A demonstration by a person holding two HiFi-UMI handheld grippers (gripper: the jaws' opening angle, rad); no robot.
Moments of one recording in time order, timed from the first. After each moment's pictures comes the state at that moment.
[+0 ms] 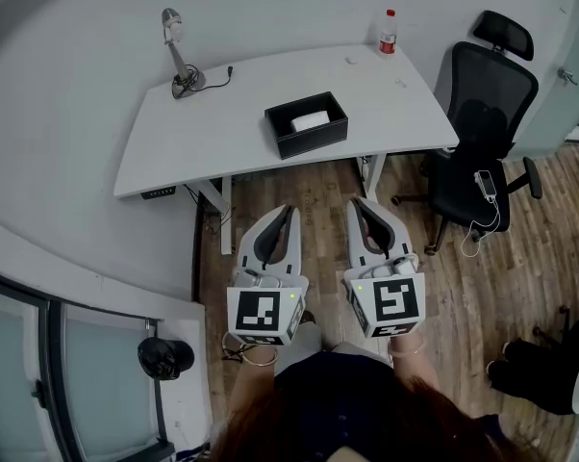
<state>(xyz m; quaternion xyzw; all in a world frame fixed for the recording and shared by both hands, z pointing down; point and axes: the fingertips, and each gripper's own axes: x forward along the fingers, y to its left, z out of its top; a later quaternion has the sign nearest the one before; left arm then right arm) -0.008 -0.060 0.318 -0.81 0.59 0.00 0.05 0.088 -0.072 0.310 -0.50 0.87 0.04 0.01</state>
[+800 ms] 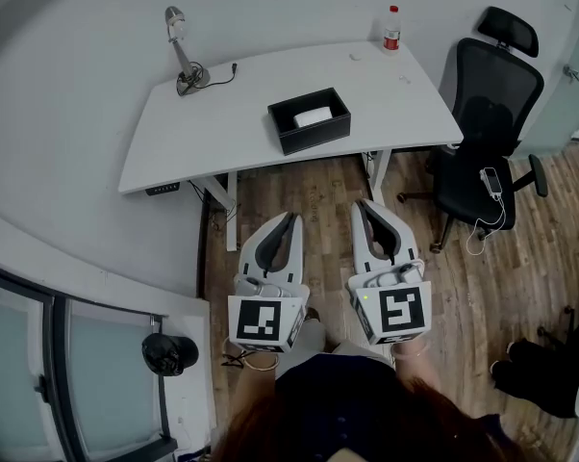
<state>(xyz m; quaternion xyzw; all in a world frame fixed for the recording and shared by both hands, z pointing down) -0.003 -0.041 0.321 -0.81 0.59 0.00 0.06 0.092 -0.055 0.297 -0.49 0.87 0.06 0.04</state>
